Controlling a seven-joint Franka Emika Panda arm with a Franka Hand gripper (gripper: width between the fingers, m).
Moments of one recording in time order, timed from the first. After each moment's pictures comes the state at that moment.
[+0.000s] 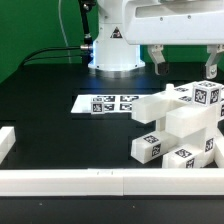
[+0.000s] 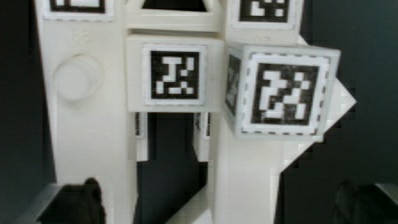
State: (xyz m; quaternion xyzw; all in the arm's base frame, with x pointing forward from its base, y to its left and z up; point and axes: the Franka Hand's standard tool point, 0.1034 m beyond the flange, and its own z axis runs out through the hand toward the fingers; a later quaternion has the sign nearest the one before) arm 0.596 0.074 0.143 -0.92 0.39 -0.03 0.06
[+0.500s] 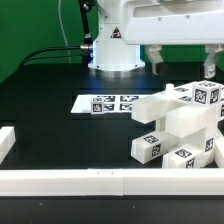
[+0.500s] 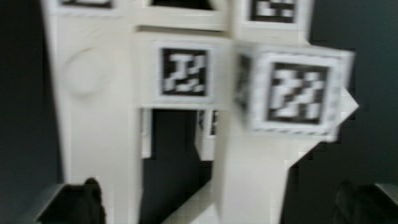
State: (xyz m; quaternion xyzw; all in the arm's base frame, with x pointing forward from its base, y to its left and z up) arm 0.586 0.051 0.147 -0.93 0.36 -0.03 0.07
